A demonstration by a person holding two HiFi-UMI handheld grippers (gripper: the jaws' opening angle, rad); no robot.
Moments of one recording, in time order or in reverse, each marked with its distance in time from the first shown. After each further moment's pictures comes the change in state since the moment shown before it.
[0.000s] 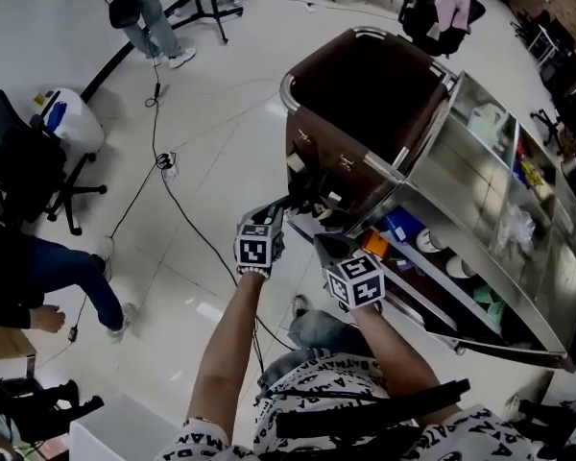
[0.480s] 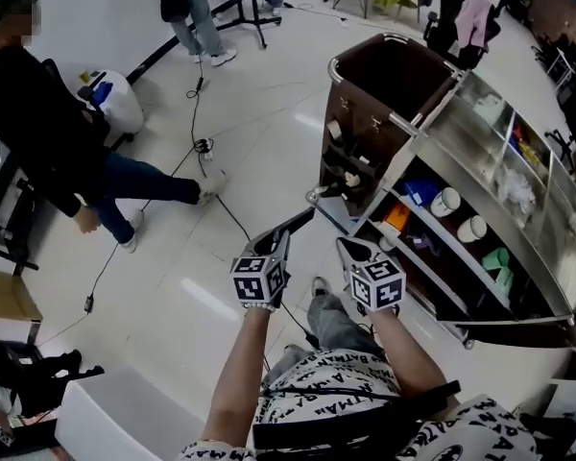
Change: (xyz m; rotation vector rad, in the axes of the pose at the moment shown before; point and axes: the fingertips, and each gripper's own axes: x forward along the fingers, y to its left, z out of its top) left arm -0.254 -0.037 -0.066 -0.189 -0.171 0.026; right arm -0.109 0.130 -0.035 -0.013 -0.036 0.036
